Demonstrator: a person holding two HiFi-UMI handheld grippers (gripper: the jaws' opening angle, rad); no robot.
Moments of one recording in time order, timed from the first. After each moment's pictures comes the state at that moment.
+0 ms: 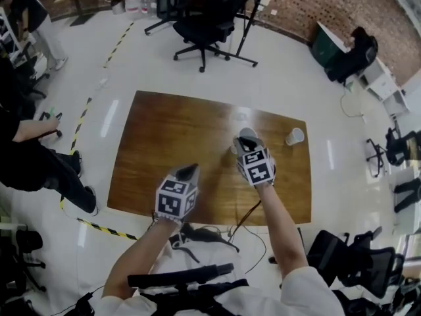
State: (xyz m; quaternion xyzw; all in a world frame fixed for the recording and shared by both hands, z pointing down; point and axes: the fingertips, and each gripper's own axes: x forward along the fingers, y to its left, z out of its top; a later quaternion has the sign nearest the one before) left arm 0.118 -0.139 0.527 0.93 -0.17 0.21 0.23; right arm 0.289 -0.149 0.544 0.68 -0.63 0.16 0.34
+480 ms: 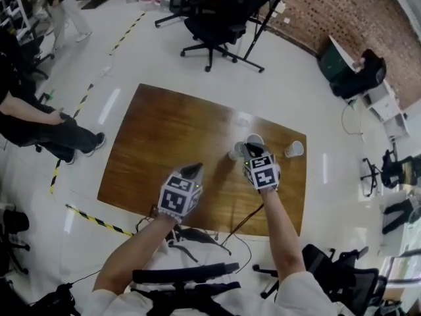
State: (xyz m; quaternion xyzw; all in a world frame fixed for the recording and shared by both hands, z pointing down) left arm 0.148 -0.142 0.535 0.93 -0.16 0.22 0.24; right arm 0.332 -0.148 0.564 0.66 -0.63 0.17 0.36
